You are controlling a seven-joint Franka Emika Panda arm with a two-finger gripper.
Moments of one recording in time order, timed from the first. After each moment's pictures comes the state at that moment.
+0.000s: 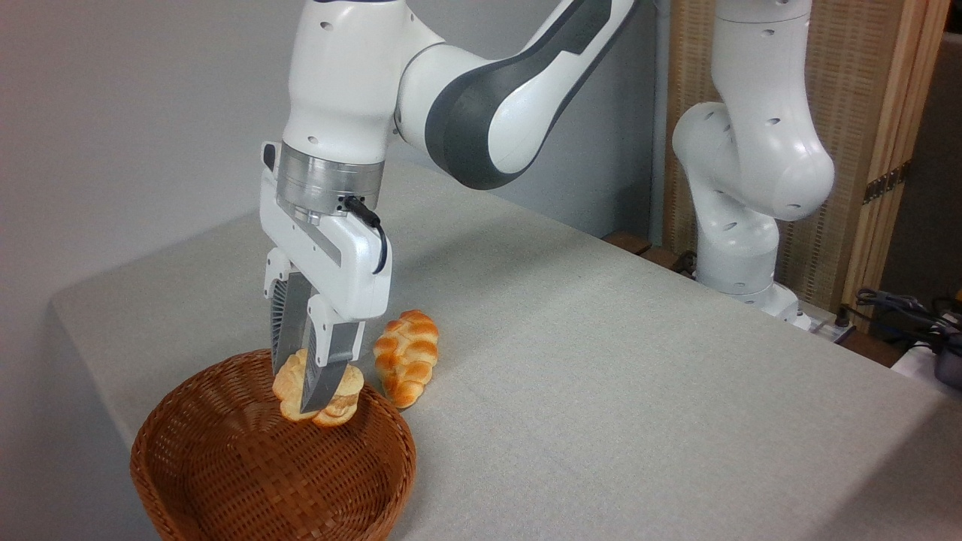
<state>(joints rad) -0.31 0.01 0.23 -2.00 -0.11 2.40 0.82</state>
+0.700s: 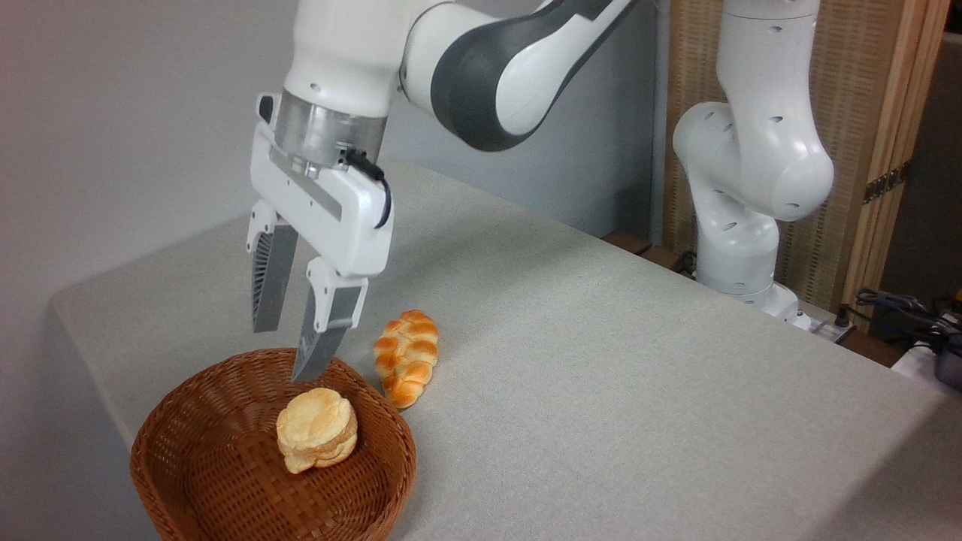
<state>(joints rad) -0.32 -0.06 0.23 -1.99 -0.12 2.37 0.77</state>
